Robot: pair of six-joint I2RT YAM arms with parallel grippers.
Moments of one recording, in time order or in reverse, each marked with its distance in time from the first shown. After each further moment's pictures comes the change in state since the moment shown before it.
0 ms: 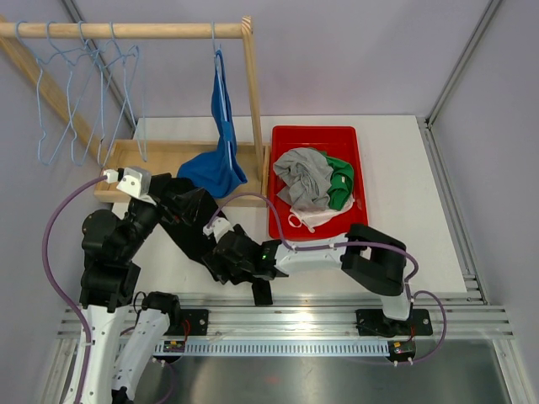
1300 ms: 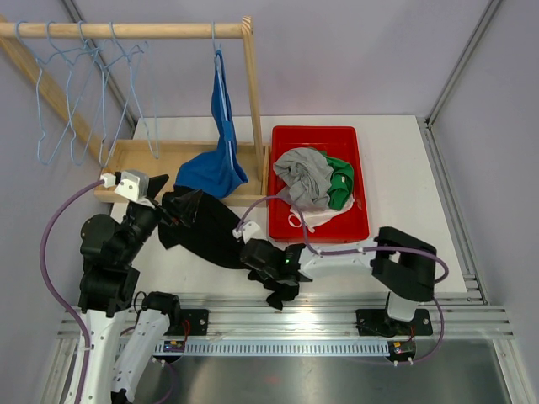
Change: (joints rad) left arm -0.012 -0.029 -0.007 -0.006 -0.032 0.002; right arm -0.006 -0.140 -0.195 -0.147 0.152 0.072
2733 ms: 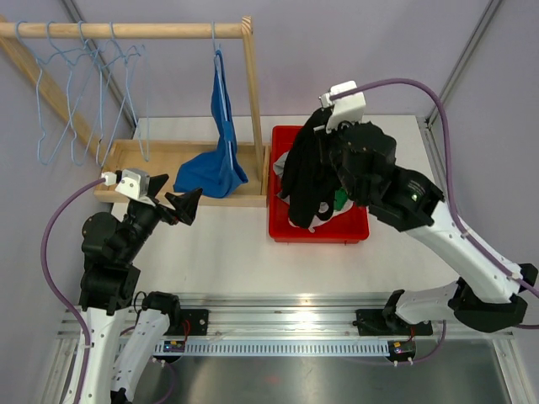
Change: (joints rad) left arm -0.003 0.010 0.000 -0.001 -0.019 0.000; right arm -0.244 -0.511 0.719 -0.409 0.398 -0.452
